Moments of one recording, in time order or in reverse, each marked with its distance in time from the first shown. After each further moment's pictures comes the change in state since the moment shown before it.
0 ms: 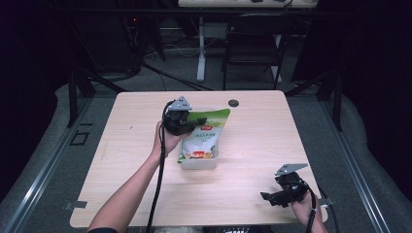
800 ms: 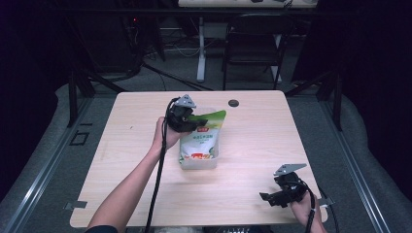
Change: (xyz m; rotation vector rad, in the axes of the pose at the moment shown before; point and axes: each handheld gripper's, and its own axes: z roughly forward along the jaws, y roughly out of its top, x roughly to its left) left arm 0.005 0.013 0.006 0.107 -0.014 0.043; right arm 0.002 0.001 0.002 0.002 0.000 -0.005
